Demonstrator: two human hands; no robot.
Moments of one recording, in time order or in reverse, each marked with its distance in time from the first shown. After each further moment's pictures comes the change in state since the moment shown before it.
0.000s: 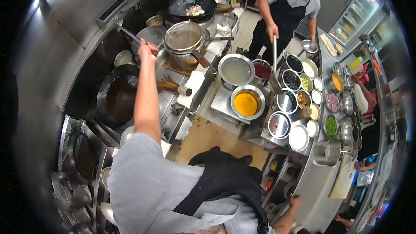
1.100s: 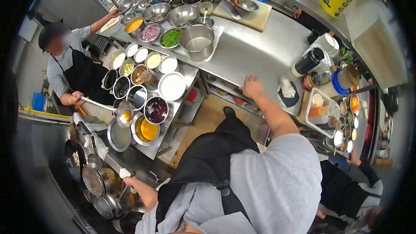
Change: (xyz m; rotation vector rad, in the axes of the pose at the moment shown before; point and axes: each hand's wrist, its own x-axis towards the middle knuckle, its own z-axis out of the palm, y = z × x) left_hand -0.068 -0.309 -0.127 1.010 0.119 0.092; right_hand -0.059 -0.053 -0.047 0.031 0.001 0.297
